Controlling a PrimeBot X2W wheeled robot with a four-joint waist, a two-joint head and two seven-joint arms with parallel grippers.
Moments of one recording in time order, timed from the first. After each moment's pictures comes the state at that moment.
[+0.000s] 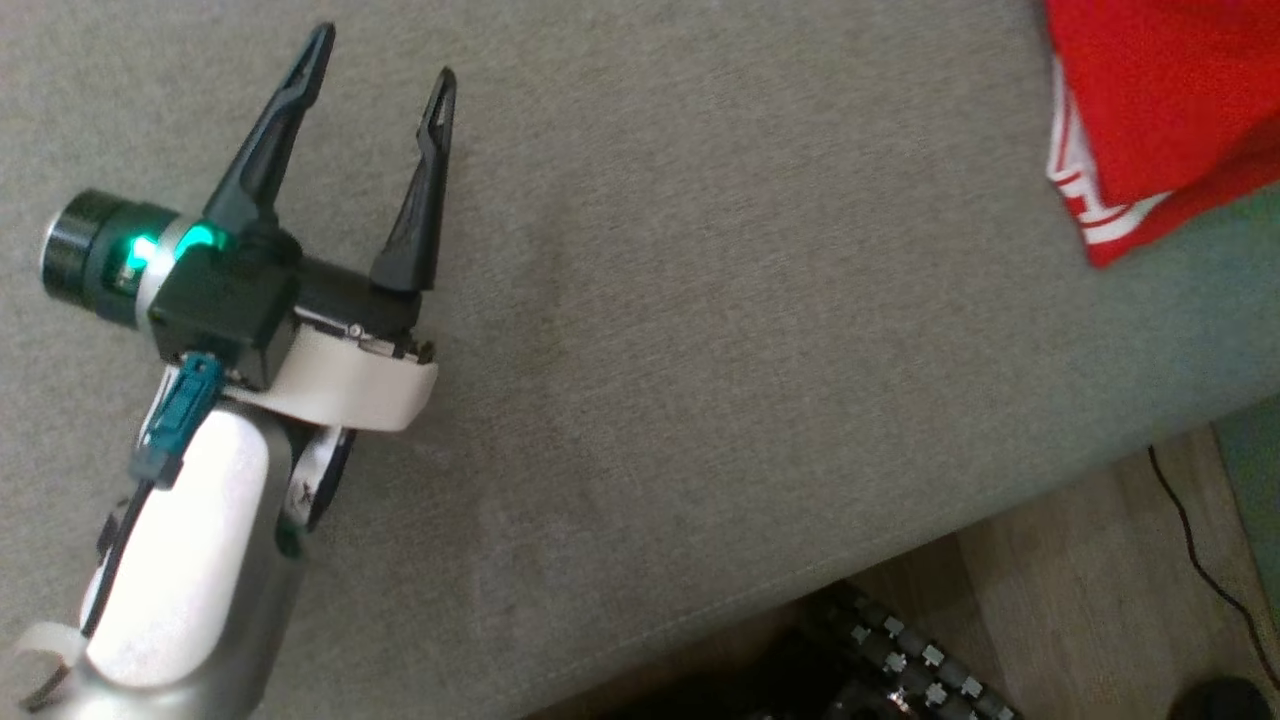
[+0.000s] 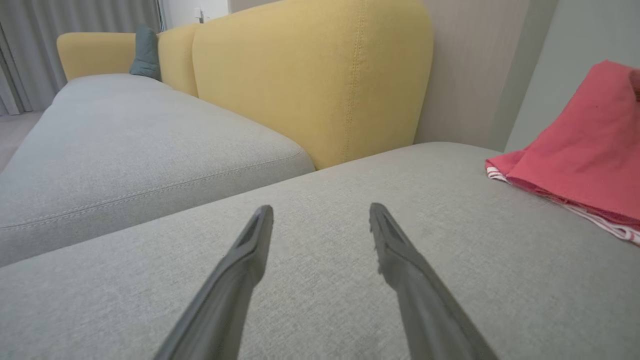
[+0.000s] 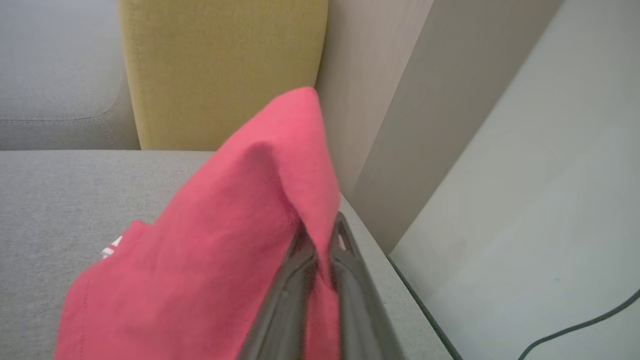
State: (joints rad) left arm -0.44 0.28 -0.35 -0.11 -0.09 0.06 -0.15; right arm -0.73 -0.41 -0.15 0.52 0.23 0.13 -0.06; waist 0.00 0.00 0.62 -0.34
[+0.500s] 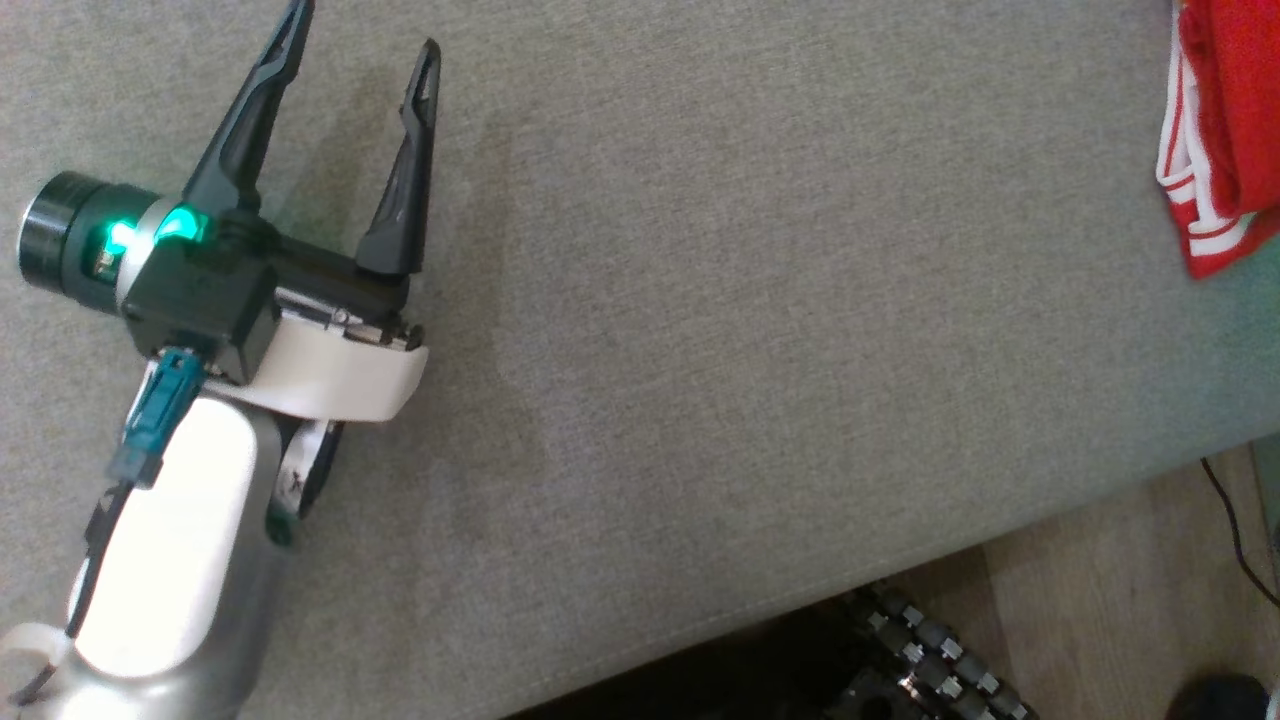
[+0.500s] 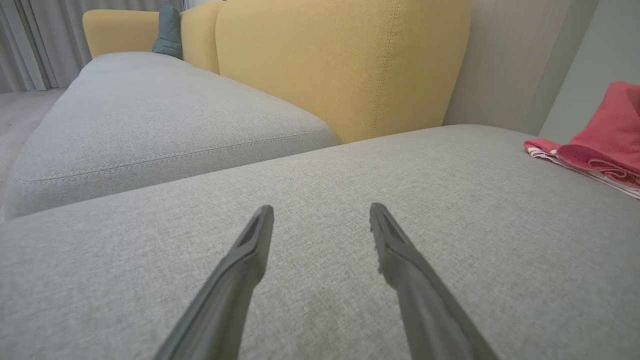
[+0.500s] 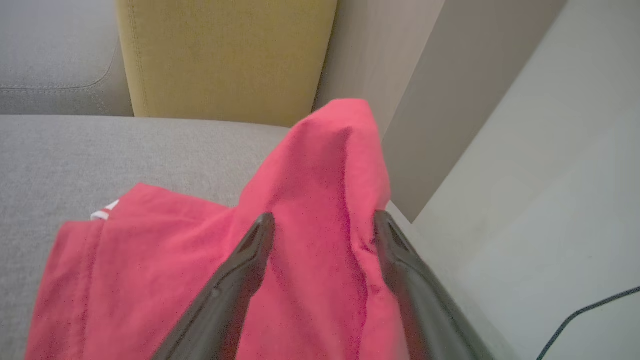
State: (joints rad) left arm -0.46 0.28 -0.35 -0.12 -0.09 0.07 -0.17; right arm -0.72 -0.30 -0.30 0.53 0.10 0.13 -0.14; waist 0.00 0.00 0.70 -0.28
